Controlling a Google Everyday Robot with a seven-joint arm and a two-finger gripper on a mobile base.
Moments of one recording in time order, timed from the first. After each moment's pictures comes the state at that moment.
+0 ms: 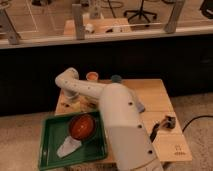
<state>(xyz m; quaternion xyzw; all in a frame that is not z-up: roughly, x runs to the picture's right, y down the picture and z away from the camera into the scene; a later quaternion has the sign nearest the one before) -0.207 0.110 0.952 -0.32 -0.13 -0.27 0.90</state>
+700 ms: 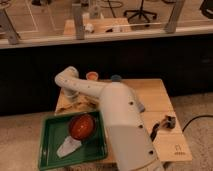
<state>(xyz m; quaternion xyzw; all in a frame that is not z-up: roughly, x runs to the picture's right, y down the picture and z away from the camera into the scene) -0.204 0.104 0.945 -0.32 -0.12 -0.27 0.90</state>
